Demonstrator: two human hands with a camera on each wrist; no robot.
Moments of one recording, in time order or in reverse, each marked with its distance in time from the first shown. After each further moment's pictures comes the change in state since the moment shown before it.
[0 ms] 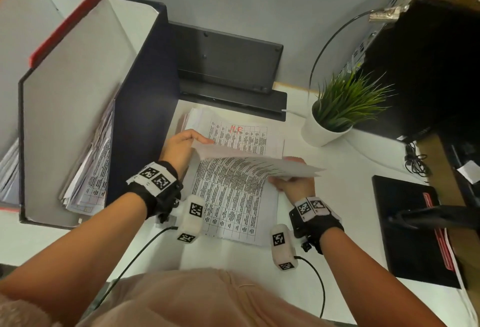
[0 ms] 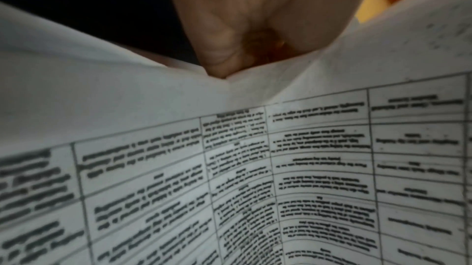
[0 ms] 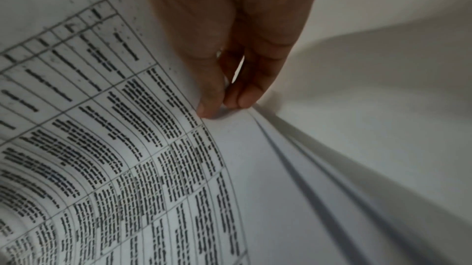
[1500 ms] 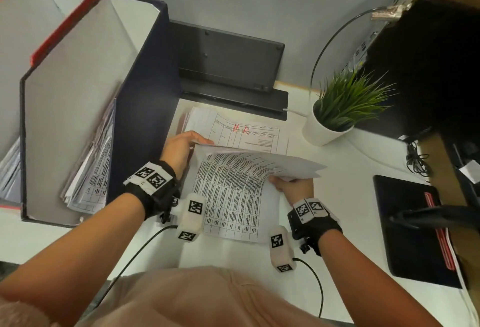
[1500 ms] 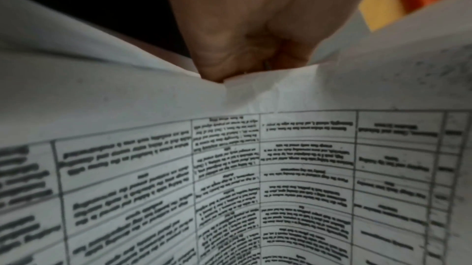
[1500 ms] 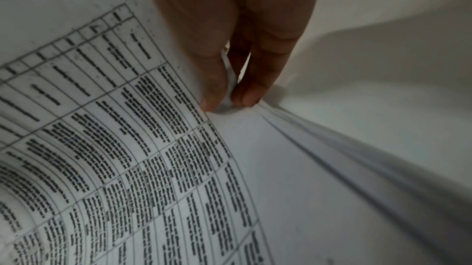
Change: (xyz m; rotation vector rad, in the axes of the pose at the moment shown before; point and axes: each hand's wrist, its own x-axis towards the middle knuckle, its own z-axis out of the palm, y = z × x) left_hand 0.000 -0.002 -0.003 -0.102 -0.011 -0.083; right_hand -0.004 0.004 0.008 0.047 0.076 0.123
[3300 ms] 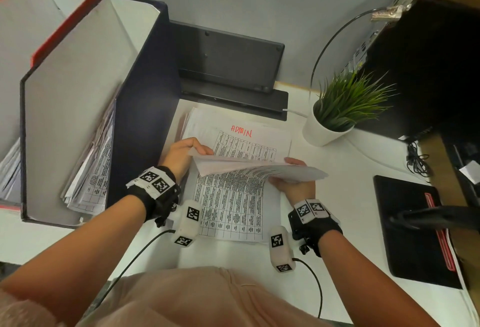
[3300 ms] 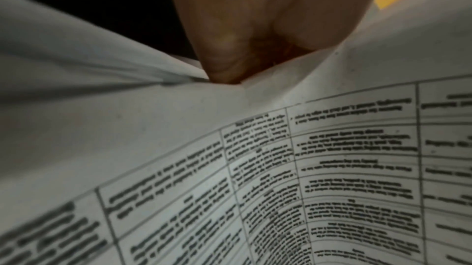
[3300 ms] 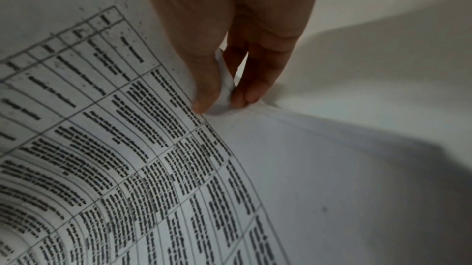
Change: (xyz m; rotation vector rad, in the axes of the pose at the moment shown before) left_hand 0.003 -0.016 -0.006 0.040 -0.109 0.046; right_hand 0.000 -0.004 -0.004 -0.040 0.010 -0.114
